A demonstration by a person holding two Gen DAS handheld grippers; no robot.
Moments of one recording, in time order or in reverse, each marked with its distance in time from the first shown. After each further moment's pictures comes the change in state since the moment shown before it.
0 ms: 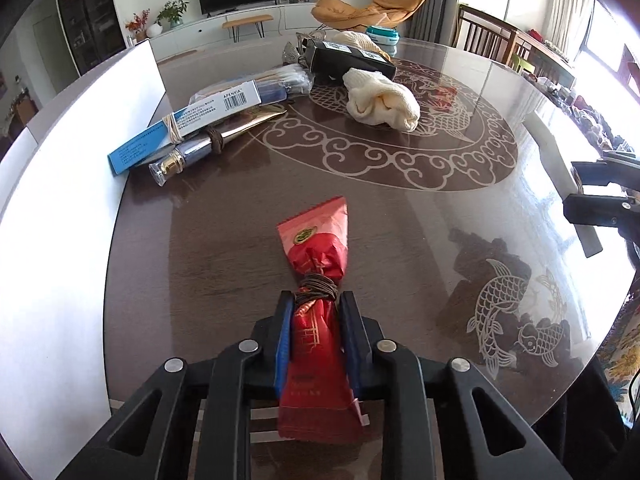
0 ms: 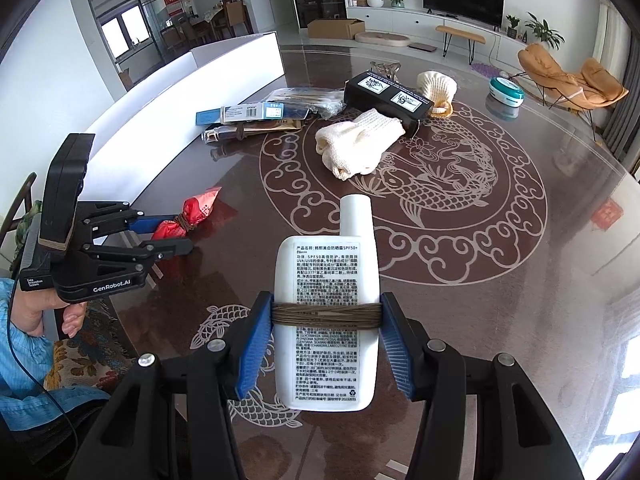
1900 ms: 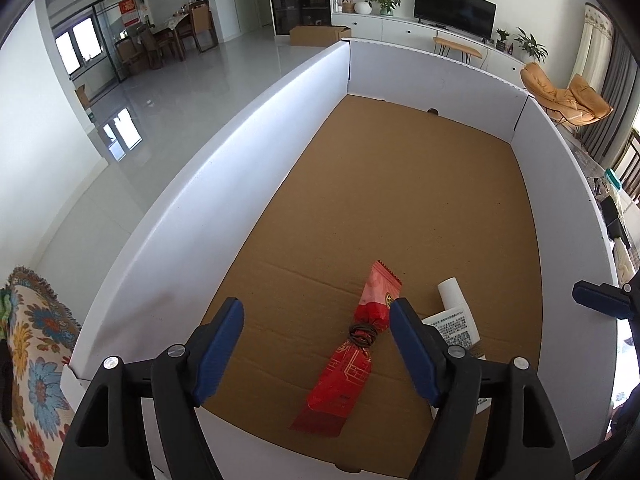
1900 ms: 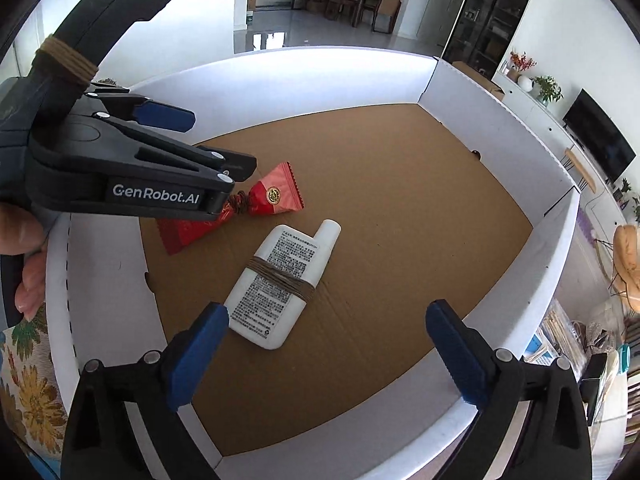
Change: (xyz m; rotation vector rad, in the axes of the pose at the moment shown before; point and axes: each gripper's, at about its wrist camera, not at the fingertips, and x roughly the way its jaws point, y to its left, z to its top) left arm -0.093 0.315 -0.050 -0.501 -0.017 0.391; right arm 0.157 0.351 0.163 -0.555 0.021 0.023
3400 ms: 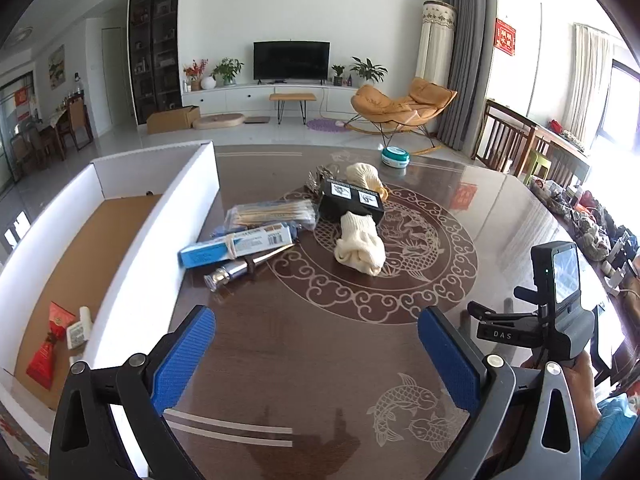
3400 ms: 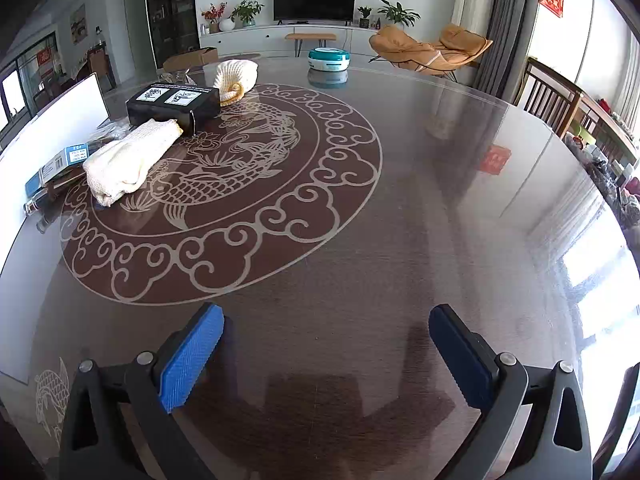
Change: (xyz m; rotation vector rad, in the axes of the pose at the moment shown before) left arm -0.142 -0.316 -0.094 0.285 -0.248 -0.394; right arm -0.136 -0.291 -0.417 0.868 0.007 -0.467
